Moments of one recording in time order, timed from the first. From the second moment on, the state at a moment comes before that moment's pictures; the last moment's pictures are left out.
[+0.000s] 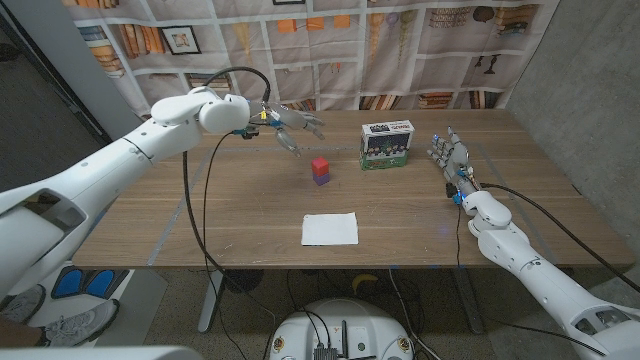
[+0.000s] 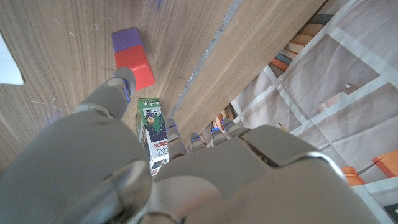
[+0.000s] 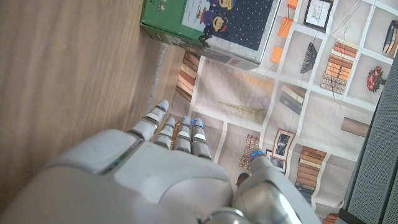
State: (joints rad) left arm 0.32 0.85 0.73 -1.63 0.65 -0.35 -0.51; left_hand 0.70 -0.14 0.71 -0.18 0.18 0.19 -0.17 0.20 0.18 -0.13 -0.11 0.18 0.17 -0.17 0.04 0.17 0.17 -0.16 -0.01 0.17 0.17; right arm -0.87 -0.52 -0.32 -1.19 0.65 0.40 0.05; right_hand 0.05 0.07 0.33 0.03 0.24 0.18 0.02 0.19 0.17 0.12 0.00 0.19 0.19 0.00 0.00 0.19 0.27 0.21 -0.01 0.18 0.16
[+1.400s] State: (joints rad) left arm 0.36 0.78 0.80 -1.59 0.88 -0.33 -0.36; left_hand 0.74 -0.14 0.69 -0.18 0.18 0.17 -0.14 0.22 0.19 -0.15 -0.11 0.19 0.17 -0.17 0.04 0.19 0.17 -0.14 0.00 0.19 0.17; right arm -0.88 -0.53 -0.32 -1.19 0.67 0.38 0.05; right_hand 0.05 0.07 0.34 0.03 0.24 0.18 0.02 0.19 0.17 0.12 0.00 0.19 0.19 0.00 0.00 0.20 0.26 0.23 -0.01 0.18 0.16
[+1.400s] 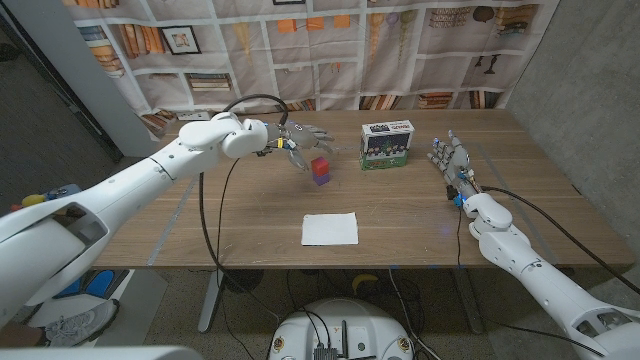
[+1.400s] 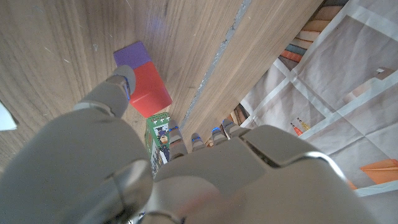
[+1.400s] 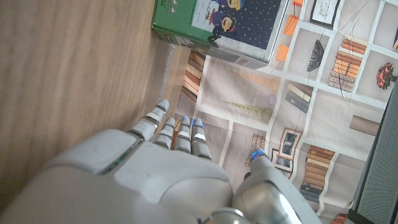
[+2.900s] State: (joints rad) left arm 0.29 0.71 0.89 -1.42 0.88 -0.40 -0.21; left_hand 0.84 -0.14 0.61 -0.18 0.18 0.61 -0.14 0.39 0.20 0.06 -0.16 0.20 0.17 -0.03 -0.03 0.19 0.17 0.01 -0.01 0.19 0.17; right arm -0.85 -0.53 -0.32 -1.16 0.67 0.36 0.07; right_hand 0.05 0.07 0.34 0.02 0.24 0.19 0.01 0.19 0.17 0.13 0.01 0.19 0.19 0.01 0.00 0.20 0.25 0.24 0.00 0.19 0.16
